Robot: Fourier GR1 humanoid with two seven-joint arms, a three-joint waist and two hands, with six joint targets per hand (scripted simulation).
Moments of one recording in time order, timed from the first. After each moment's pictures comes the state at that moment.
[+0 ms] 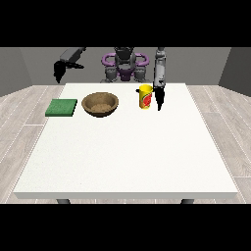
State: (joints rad) left arm -0.42 0.04 0.20 -0.79 0.04 0.10 -0.79; right arm -0.15 -0.23 -0.25 -1.45 -0.19 0.31 -0.27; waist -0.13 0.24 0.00
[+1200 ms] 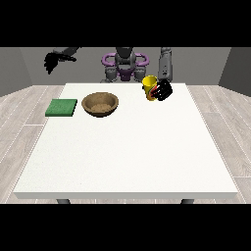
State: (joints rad) left arm -0.47 0.18 0.08 -0.69 -0.26 0.46 -0.67; right arm -0.17 -0.32 -0.30 -1.33 -0.22 0.37 -0.19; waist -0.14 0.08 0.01
